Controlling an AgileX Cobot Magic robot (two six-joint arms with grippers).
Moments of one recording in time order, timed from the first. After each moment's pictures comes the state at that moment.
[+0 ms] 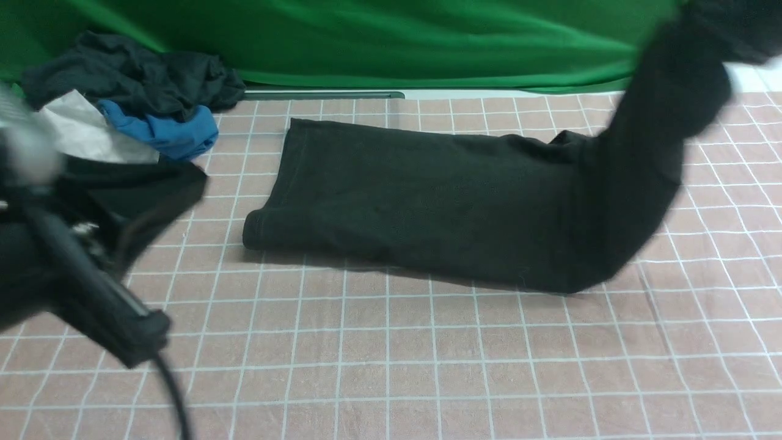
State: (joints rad) right arm 0.07 1.62 -1.51 0.43 0.85 -0.20; left arm -0.49 0.66 -0.70 -0.08 0.39 0.38
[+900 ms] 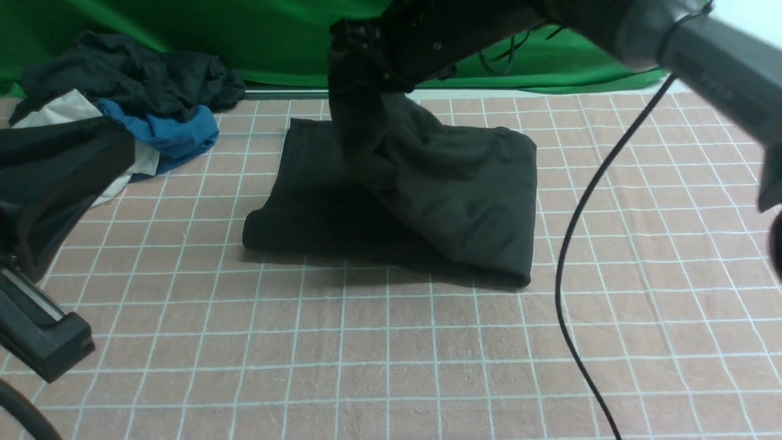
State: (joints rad) right arm 0.48 2.26 -2.18 0.70 0.92 -0.17; left arm -0.49 0.56 -0.70 -0.04 0.36 0.37
